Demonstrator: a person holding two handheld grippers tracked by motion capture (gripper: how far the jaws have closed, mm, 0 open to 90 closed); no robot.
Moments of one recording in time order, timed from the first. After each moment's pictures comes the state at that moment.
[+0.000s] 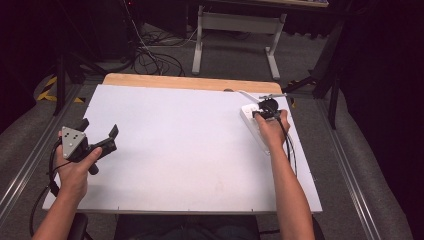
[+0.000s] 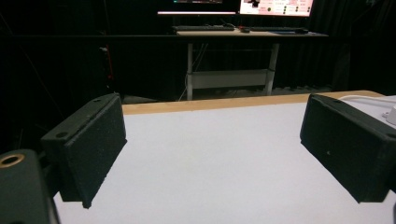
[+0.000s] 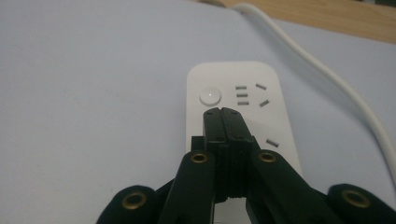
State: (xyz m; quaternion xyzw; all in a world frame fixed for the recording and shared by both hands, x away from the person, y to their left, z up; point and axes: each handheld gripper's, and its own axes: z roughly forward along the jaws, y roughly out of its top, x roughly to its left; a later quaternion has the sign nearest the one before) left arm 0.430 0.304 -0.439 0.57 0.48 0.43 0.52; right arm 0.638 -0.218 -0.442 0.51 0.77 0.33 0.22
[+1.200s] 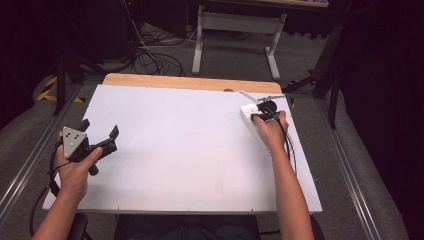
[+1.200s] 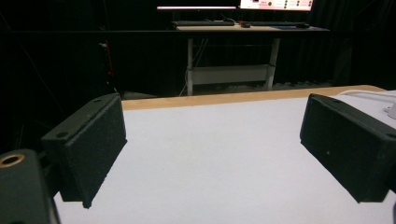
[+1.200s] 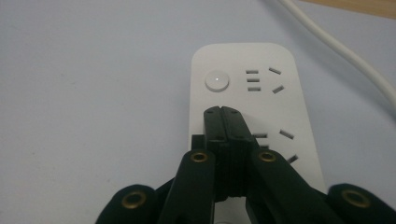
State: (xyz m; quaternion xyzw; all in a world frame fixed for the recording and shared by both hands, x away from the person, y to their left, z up) left arm 0.431 0.304 -0.441 0.57 0.48 0.43 0.51; right arm 0.643 -0.219 -0.452 0.50 0.78 0.32 0.20
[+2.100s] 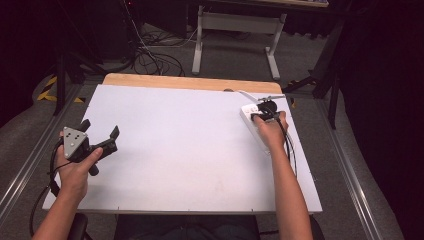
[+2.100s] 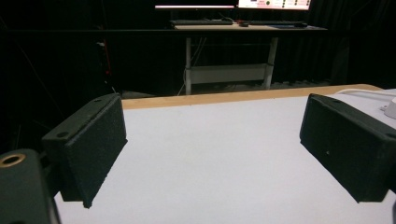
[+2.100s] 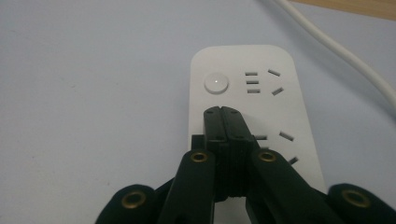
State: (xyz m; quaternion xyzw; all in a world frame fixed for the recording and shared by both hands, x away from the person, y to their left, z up) left arm 0.430 0.303 -0.441 0.57 0.48 0.42 0.51; right arm 0.643 -0.220 -0.453 0.51 0.77 0.33 0.20
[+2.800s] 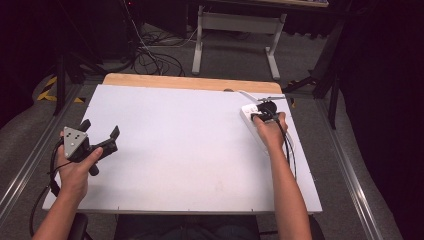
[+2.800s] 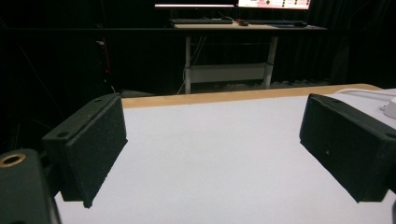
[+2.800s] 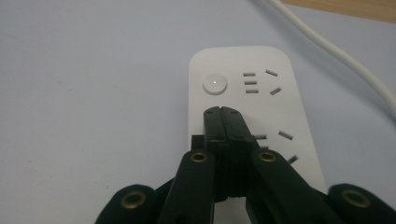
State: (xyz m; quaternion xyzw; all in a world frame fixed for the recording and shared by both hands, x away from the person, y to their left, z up) left arm 0.431 0.303 -0.441 0.57 0.48 0.42 0.51; right arm 0.640 -0.217 -0.454 0.51 0.76 0.33 0.21
